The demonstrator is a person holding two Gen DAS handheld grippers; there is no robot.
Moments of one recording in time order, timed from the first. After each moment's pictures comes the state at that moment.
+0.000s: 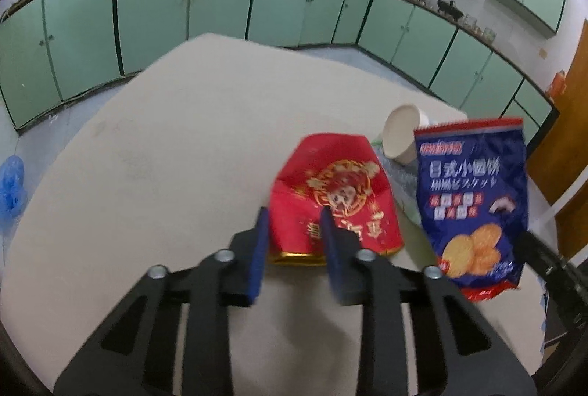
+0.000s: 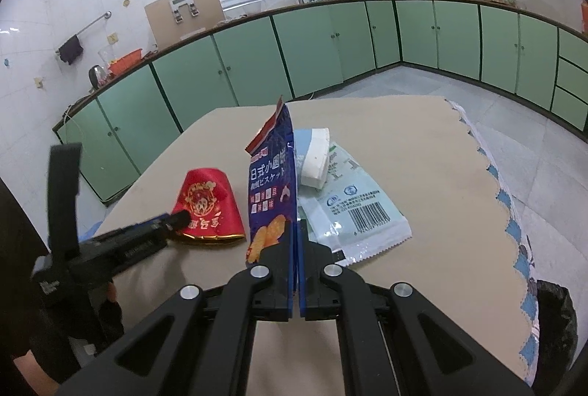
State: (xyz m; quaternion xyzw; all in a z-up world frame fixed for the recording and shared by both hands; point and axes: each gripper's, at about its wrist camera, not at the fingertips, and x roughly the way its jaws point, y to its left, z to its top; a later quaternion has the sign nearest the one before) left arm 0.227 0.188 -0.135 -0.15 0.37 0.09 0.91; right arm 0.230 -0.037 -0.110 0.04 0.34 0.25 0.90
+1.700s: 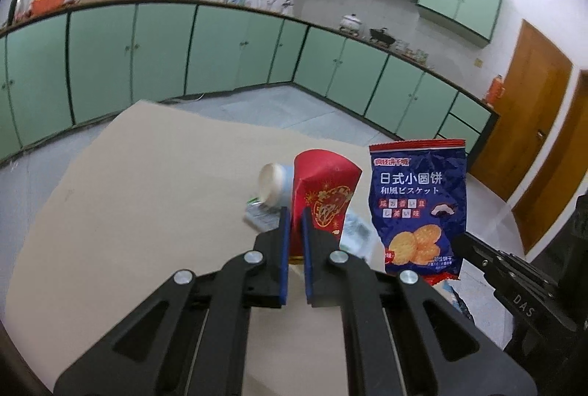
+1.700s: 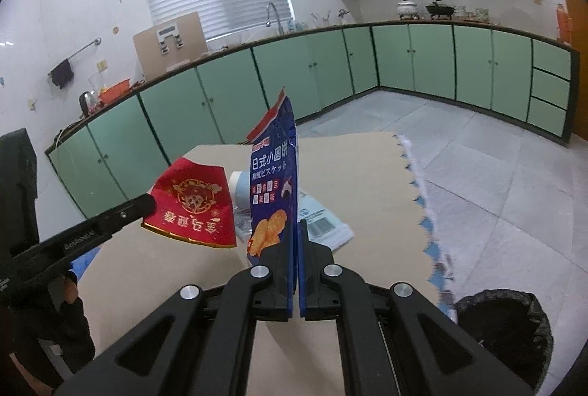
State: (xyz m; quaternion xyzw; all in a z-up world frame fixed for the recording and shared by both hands) left arm 0.187 0.104 -0.057 -0.13 0.28 -0.02 0.95; right arm 0.202 -0.112 -0.061 0.06 0.29 0.21 0.93
